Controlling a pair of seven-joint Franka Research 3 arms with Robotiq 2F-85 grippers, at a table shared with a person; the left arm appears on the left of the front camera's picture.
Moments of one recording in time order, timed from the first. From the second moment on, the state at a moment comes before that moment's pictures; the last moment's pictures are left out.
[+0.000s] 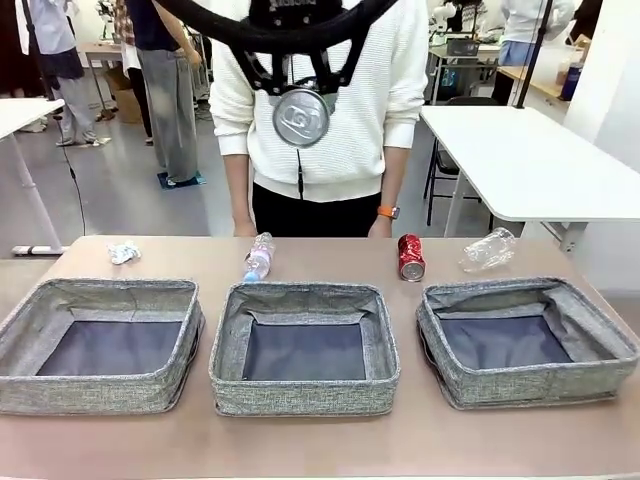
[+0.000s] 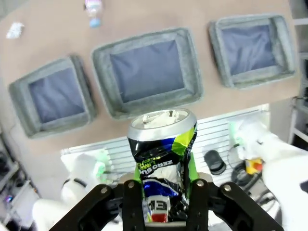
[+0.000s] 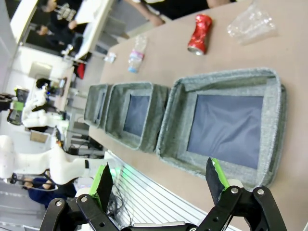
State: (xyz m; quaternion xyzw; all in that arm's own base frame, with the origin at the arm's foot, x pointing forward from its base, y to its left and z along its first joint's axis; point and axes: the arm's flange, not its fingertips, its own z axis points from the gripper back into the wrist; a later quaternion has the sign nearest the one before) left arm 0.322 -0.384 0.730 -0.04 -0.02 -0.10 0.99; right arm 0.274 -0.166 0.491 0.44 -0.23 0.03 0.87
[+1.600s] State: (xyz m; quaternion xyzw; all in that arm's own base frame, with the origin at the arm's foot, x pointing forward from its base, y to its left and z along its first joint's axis) left arm 0.342 -0.394 0.746 0.01 0.00 -0.07 1.00; right arm 0.274 -0.166 0.491 0.44 -0.23 0.03 0.87
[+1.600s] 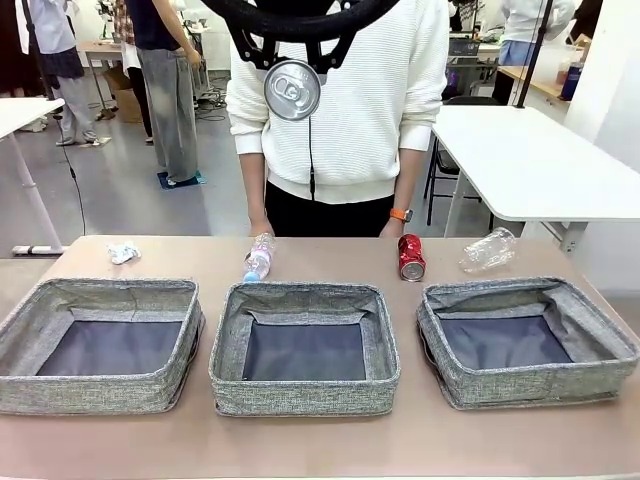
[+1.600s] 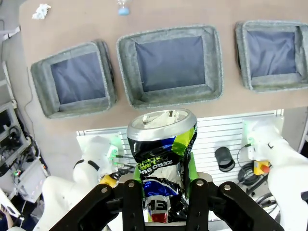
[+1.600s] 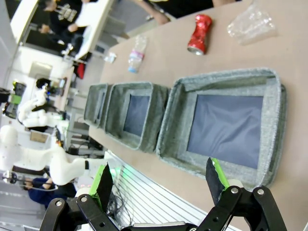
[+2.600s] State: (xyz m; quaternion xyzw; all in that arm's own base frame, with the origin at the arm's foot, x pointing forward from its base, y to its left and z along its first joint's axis) left arm 0.342 -0.394 0.746 0.01 0.00 -0.07 1.00; right arm 0.274 -0.166 0.491 0.44 -0.23 0.03 0.87
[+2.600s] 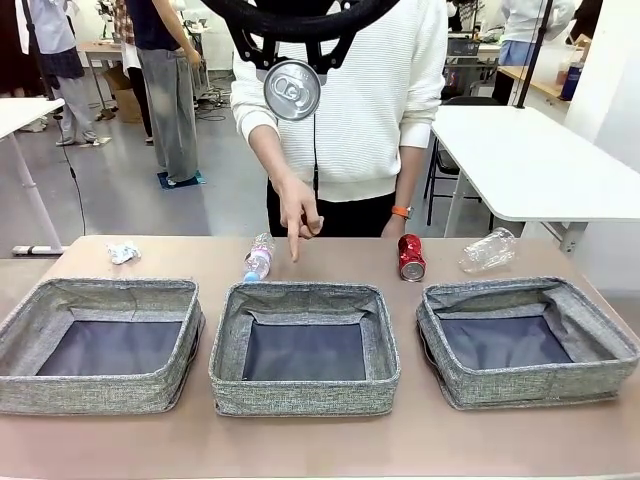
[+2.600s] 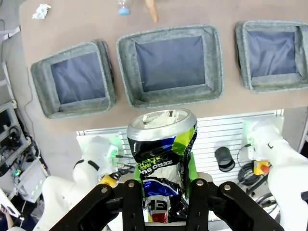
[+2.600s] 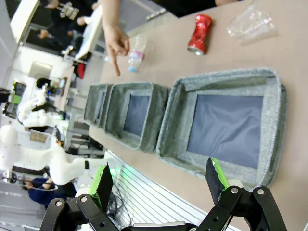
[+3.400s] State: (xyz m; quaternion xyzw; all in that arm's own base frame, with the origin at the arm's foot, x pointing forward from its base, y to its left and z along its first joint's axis) left arm 0.333 -0.411 0.694 -0.02 -0.07 -0.07 1.00; right arm 0.274 -0.166 0.491 0.44 -0.23 0.03 0.87
